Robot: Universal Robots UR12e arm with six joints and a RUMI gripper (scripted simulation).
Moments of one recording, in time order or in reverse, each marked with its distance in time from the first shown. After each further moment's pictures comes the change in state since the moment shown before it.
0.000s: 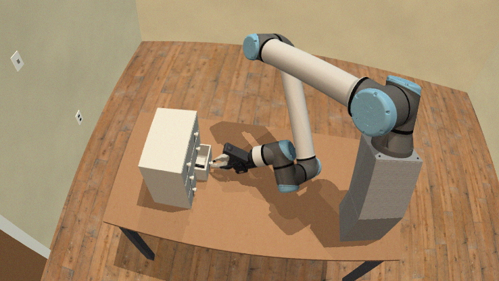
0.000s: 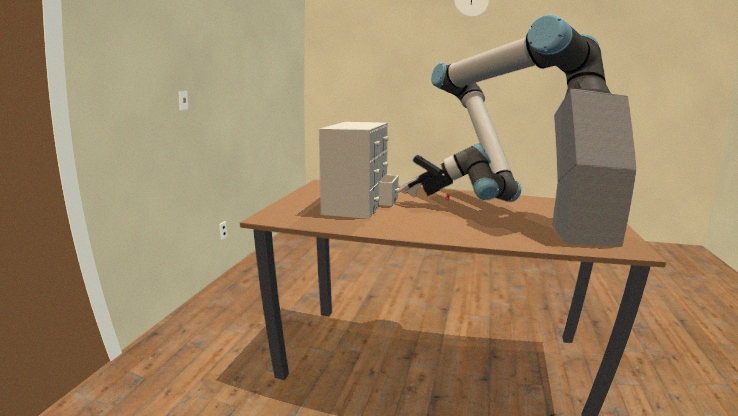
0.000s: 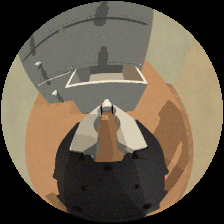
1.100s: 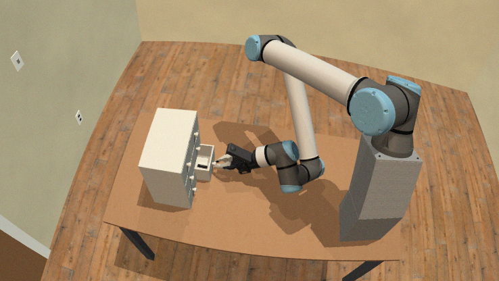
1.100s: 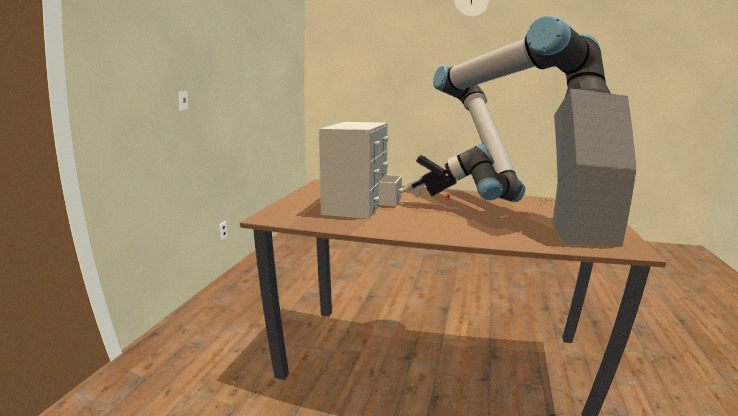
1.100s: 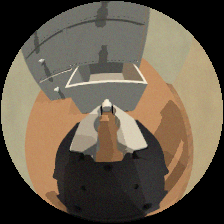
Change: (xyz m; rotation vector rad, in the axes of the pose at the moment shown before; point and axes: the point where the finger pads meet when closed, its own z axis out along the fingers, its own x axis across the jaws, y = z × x) arm 0.000 0.007 -0.012 0.000 0.000 0.000
